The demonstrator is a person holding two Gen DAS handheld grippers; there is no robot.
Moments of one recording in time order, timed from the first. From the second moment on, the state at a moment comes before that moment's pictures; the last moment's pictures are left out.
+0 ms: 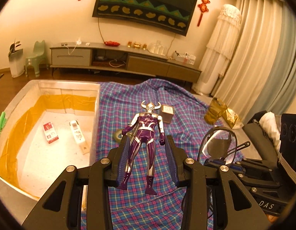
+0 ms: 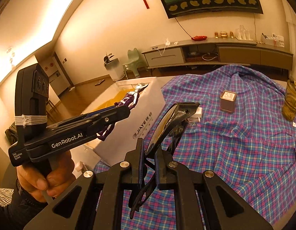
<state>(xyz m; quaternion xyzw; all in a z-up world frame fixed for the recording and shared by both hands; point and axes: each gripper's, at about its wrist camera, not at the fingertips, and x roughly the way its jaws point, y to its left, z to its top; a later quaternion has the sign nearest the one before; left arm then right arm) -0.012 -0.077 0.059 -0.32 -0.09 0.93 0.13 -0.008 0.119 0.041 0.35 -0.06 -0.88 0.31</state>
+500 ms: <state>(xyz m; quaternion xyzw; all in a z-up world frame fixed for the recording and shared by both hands) 0.007 -0.110 0.082 -0.28 -0.13 0.94 0.13 0.008 0.073 0.079 0.32 -0.02 -0.89 0.32</state>
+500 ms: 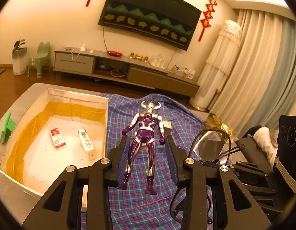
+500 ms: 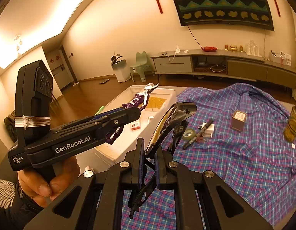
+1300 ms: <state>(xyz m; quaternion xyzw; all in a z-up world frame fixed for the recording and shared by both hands) 0.019 -0.162 0.098 -0.25 -0.20 0.94 0.11 0.009 0.008 0.113 0.29 0.05 -0.89 0.35</state>
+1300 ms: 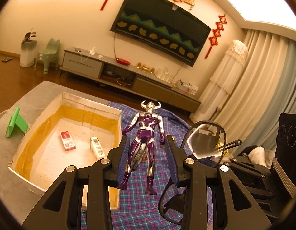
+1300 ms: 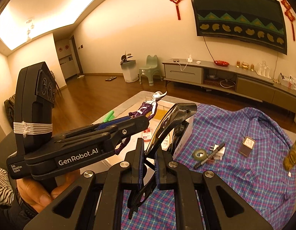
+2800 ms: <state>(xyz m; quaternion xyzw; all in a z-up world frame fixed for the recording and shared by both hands) 0.002 -0.285 0.047 -0.29 -0.33 0.90 0.01 -0.075 -0.104 0.079 0.34 0.12 -0.86 0.36</state>
